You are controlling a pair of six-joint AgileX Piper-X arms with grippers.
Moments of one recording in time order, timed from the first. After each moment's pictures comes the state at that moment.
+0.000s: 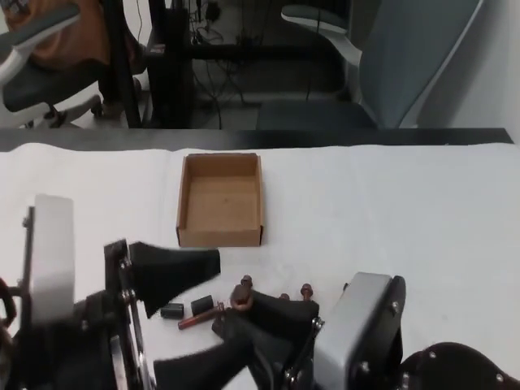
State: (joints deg) left arm -36.5 33.1 -12.1 -18.3 31.0 -4.7; right arm 68.5 69.9 -21.5 -38.6 19.7 8.3
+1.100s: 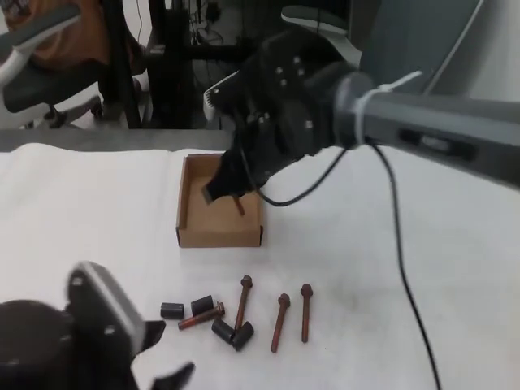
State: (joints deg) left arm -36.5 40.1 -12.5 12.1 2.2 12.1; right arm 36.3 117.0 -92.6 27.6 -5.1 -4.2
